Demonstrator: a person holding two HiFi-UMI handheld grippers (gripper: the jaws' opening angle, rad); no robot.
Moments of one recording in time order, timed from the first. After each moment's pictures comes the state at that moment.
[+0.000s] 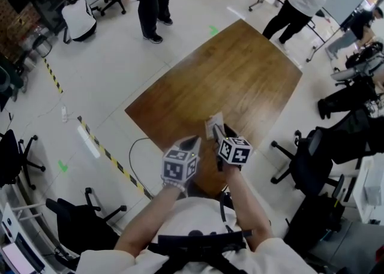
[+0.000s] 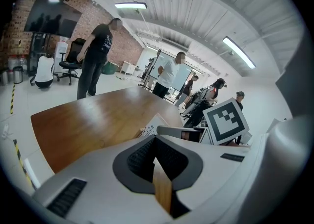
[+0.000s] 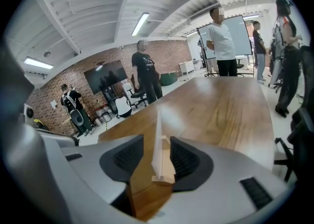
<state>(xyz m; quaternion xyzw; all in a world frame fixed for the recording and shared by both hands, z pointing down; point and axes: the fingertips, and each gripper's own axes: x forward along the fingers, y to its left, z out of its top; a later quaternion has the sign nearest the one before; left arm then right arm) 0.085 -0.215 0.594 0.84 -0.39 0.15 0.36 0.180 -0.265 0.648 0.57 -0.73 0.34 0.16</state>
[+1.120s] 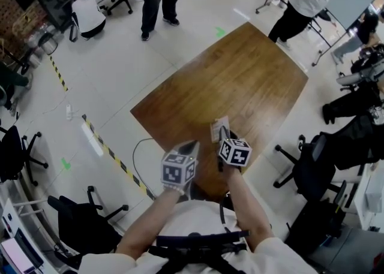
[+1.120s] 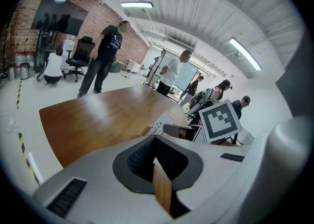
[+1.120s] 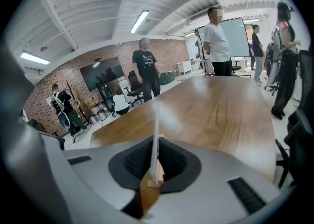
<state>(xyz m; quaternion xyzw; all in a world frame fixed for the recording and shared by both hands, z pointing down) 0.063 -0.212 0.606 0.82 -0.41 0.15 0.38 0.179 -0.276 0.664 0.59 -0.71 0.33 0.17</state>
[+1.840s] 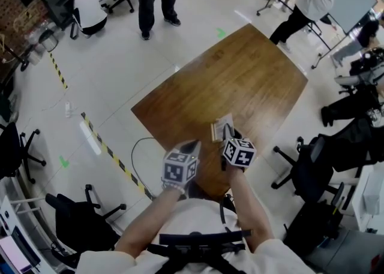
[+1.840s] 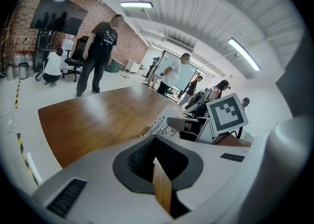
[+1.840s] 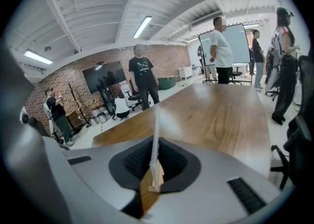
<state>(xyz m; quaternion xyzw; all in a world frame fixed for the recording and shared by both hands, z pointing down) 0.061 -0.210 0.605 0.82 -0.40 0.15 0.38 0.183 -0.277 0.644 0.60 -0.72 0.31 0.16</state>
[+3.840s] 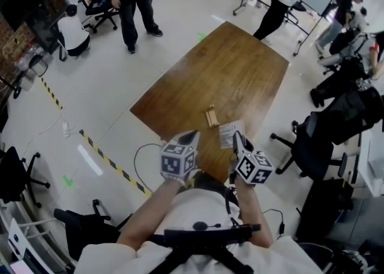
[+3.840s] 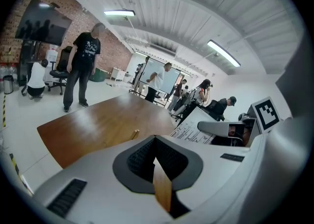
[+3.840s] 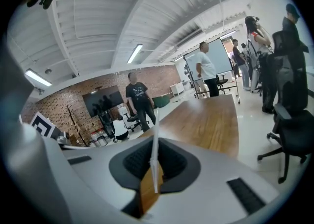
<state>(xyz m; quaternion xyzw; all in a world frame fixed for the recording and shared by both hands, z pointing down) 0.055 -0.161 0.553 0.87 -0.35 0.13 0.31 0.195 -0.130 0.533 0.65 -0.71 0.29 0.03</state>
